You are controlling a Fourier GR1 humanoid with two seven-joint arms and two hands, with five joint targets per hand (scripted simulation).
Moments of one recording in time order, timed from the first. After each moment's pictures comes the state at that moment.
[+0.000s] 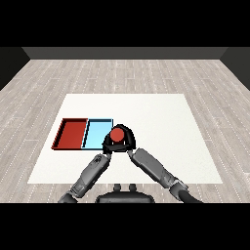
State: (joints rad) left arm -0.35 0.01 -0.48 -1.17 0.29 0.58 -0.35; right arm -0.57 -0.01 0.67 -1.25 -0.42 -0.64 -0.35
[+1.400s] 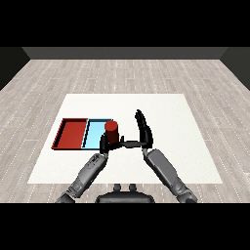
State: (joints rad) left arm -0.34 0.05 -0.46 -1.18 0.27 0.64 -0.32; right arm -0.41 -0.09 0.47 -1.50 -0.29 -0.52 -0.27
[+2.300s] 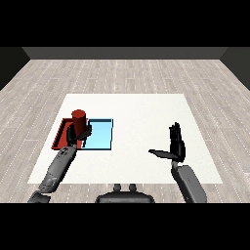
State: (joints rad) left arm -0.37 0.40 -0.22 -1.11 0.19 0.57 -0.22; right arm -0.01 -0.31 0.24 -1.68 -0.35 -0.38 -0.35
